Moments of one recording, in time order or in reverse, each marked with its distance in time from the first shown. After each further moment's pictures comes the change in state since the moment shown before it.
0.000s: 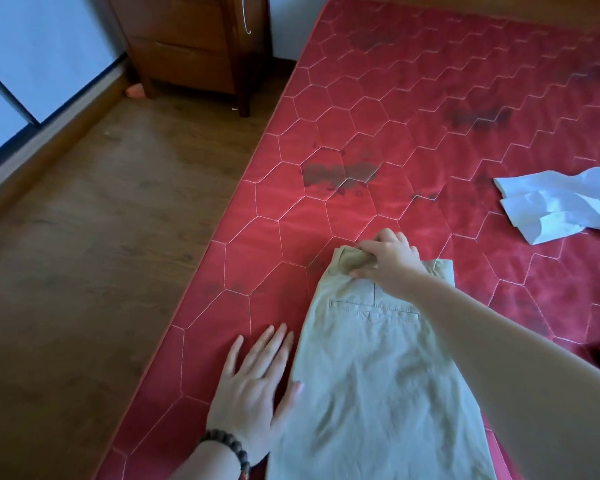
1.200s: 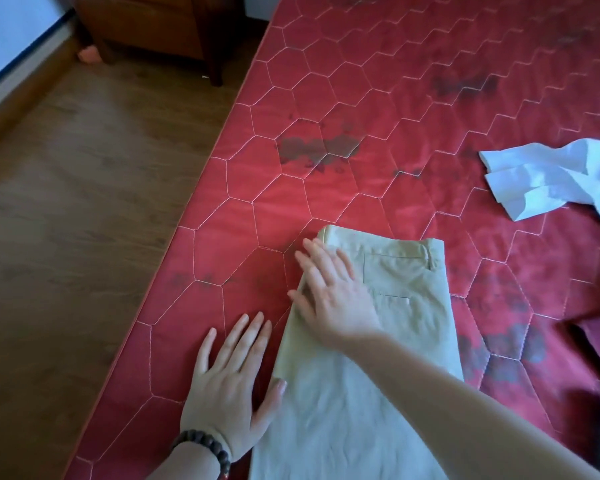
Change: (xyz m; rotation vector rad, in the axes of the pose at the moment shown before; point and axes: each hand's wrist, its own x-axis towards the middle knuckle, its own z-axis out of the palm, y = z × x) left_hand 0.004 -0.005 0.013 0.040 -0.004 0.017; right_hand -0.049 -0.035 0.078 -0.131 0.418 -0.344
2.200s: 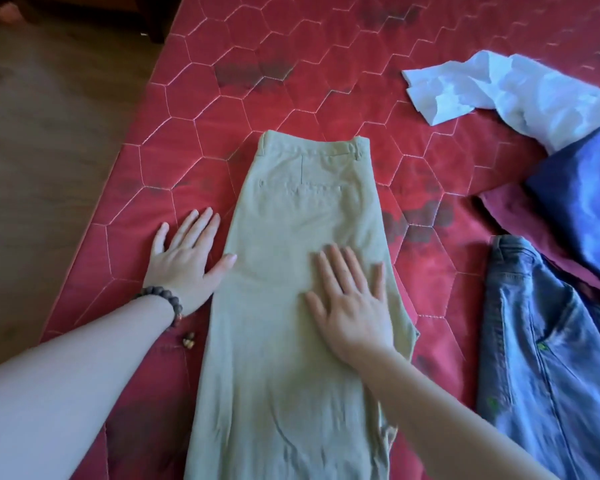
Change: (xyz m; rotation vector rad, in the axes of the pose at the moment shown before) left_hand -0.002 0.006 -0.007 0.039 -0.015 -0.050; right_hand -0.213 -0.024 -0.025 -0.164 -0.201 0.395
